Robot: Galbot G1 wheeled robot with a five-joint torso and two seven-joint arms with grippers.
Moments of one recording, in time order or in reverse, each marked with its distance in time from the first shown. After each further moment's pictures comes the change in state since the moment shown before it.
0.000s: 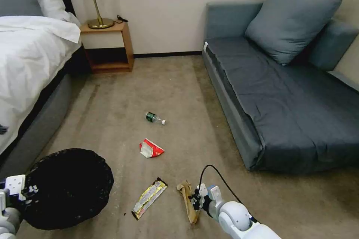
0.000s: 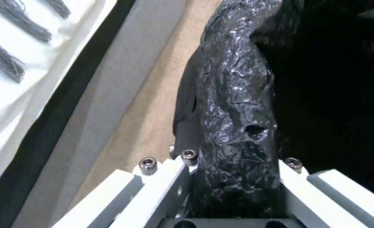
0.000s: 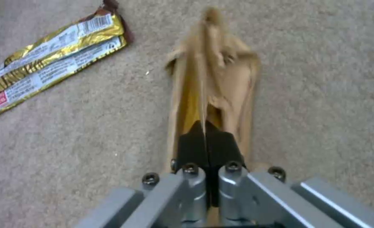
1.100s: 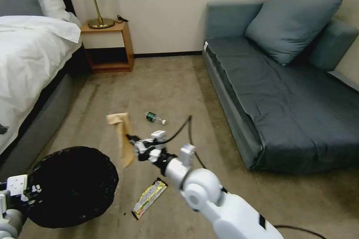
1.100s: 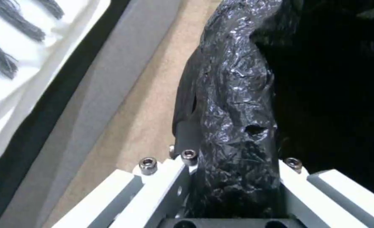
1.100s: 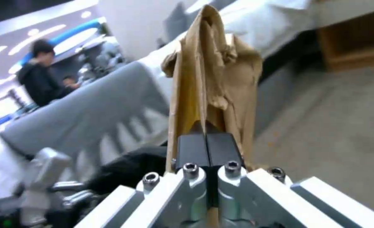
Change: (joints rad) left arm 0.013 -0.049 0.002 -0.064 -0.008 0.015 -0.005; right arm 0.291 0.132 -0.298 0.398 0.291 0.277 0.047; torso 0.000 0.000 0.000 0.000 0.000
